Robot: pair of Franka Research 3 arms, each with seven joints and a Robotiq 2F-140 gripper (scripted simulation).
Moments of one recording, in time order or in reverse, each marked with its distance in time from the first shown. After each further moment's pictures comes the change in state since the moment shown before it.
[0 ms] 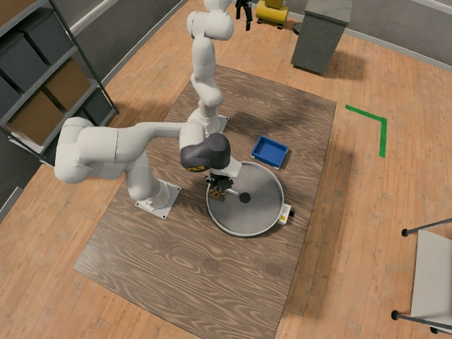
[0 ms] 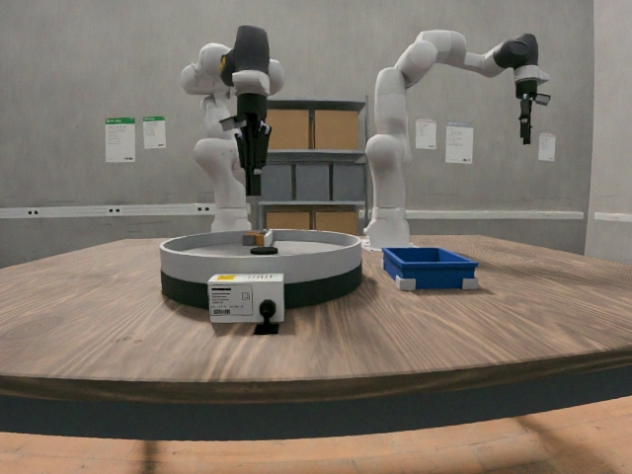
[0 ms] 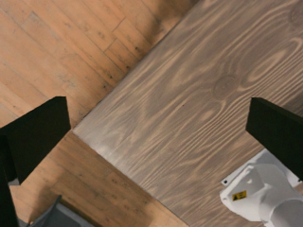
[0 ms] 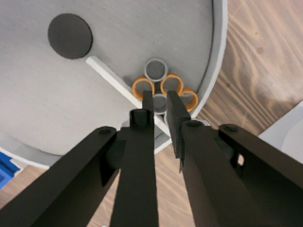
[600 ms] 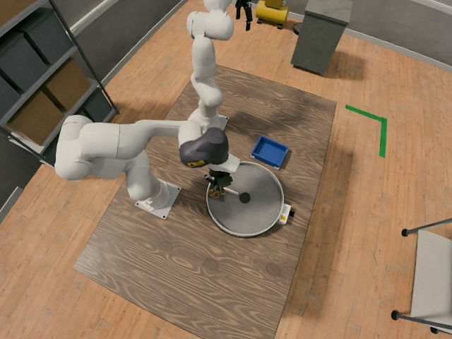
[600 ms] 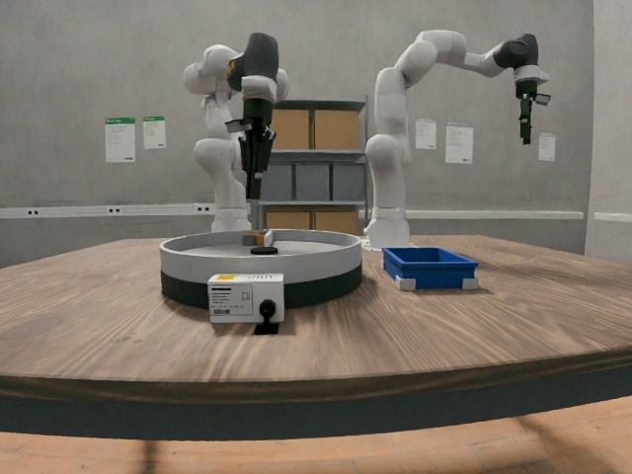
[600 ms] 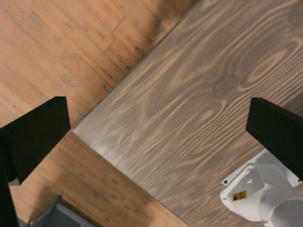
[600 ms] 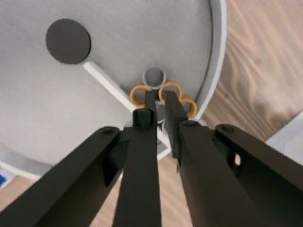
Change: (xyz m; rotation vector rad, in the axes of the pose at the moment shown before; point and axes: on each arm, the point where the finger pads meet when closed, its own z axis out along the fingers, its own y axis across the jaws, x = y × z) left arm 0.000 0.000 0.000 0.000 0.000 0.000; right arm -0.001 0.001 0.010 -0.017 0.087 -0.029
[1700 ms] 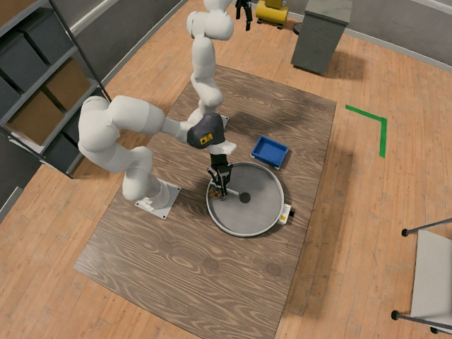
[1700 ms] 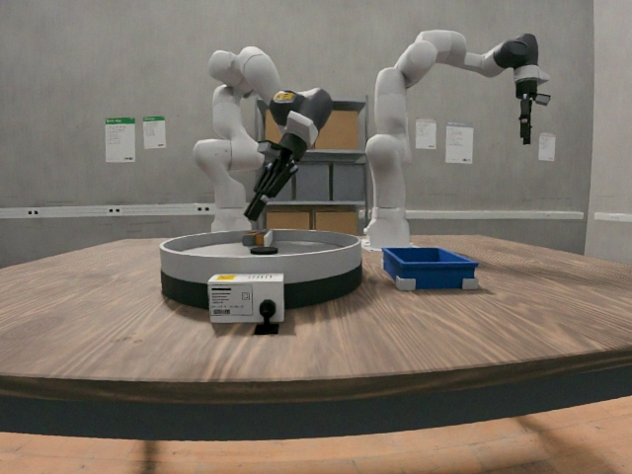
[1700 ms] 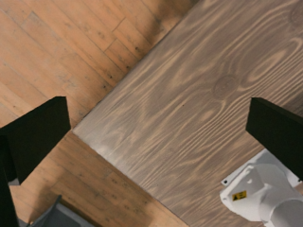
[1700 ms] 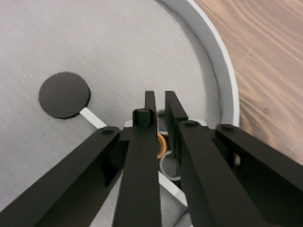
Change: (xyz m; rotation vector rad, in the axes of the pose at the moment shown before) left arm 0.000 0.000 0.000 0.000 0.000 0.000; right arm 0.002 -0.017 0.053 -0.089 0.522 0.067
